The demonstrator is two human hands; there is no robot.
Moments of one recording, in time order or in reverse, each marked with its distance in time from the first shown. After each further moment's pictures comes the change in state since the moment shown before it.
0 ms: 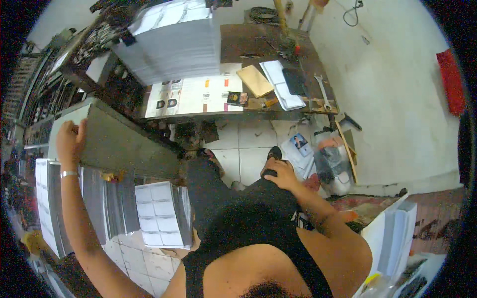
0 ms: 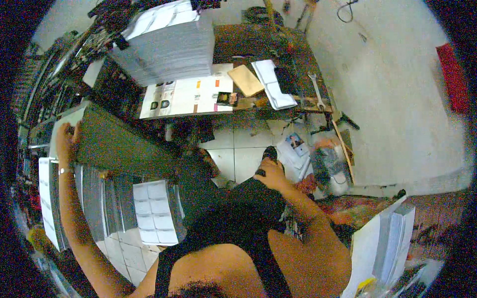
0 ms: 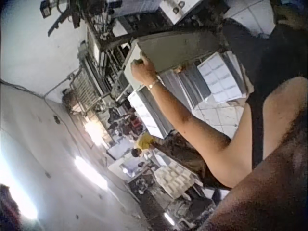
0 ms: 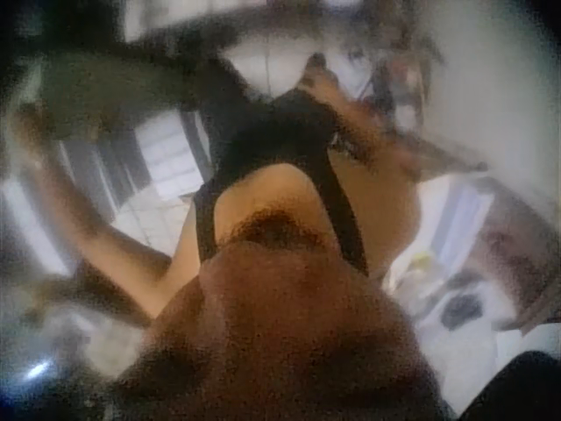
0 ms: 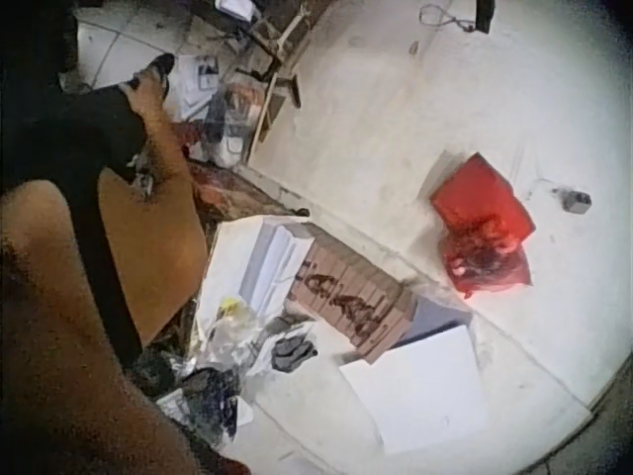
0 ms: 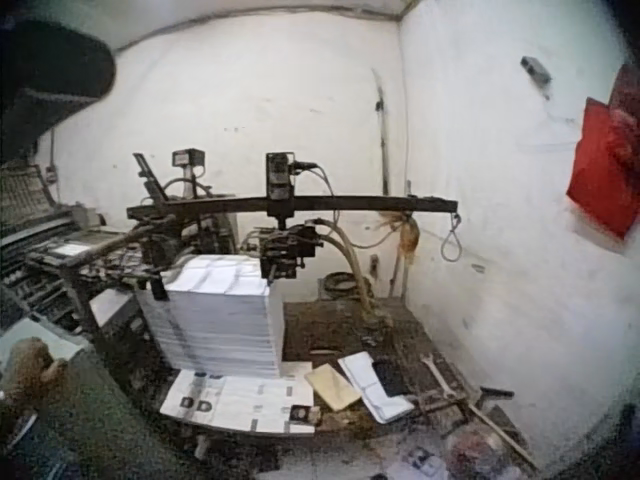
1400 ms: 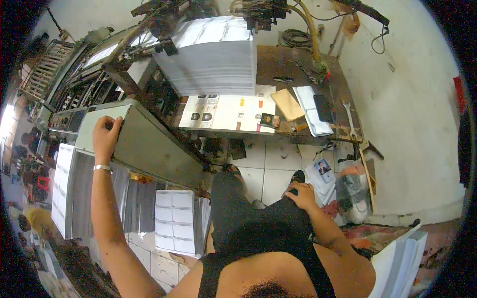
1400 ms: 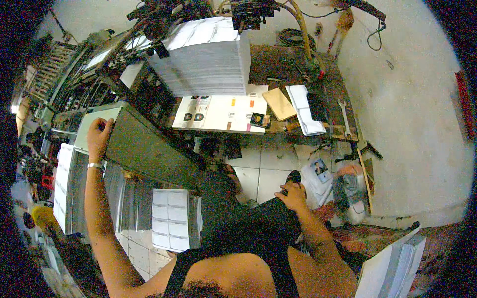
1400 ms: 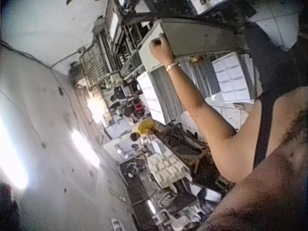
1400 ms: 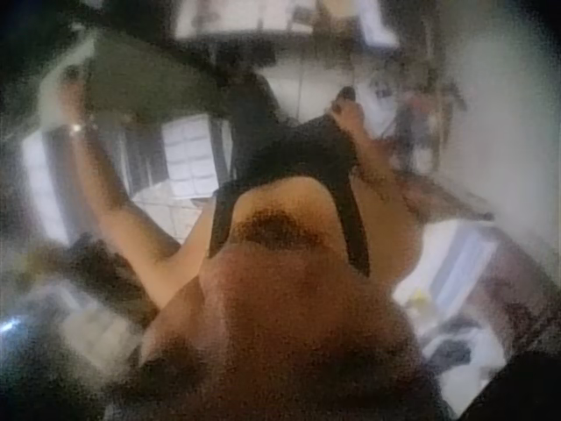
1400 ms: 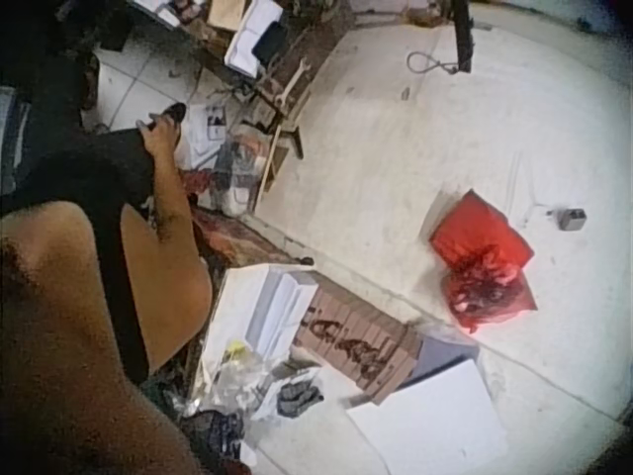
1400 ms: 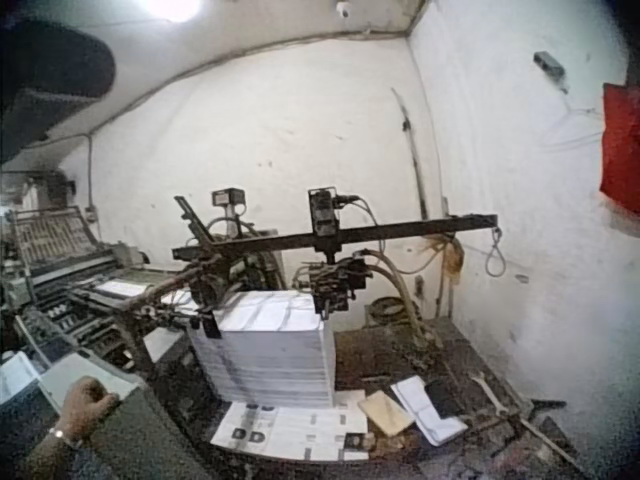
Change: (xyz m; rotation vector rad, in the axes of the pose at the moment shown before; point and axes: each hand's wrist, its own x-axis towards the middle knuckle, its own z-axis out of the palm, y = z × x) left_hand -0.006 0.014 -0.005 -0.460 -0.014 -0.308; right_hand 0.009 -0.006 0.006 0.078 0.060 0.090
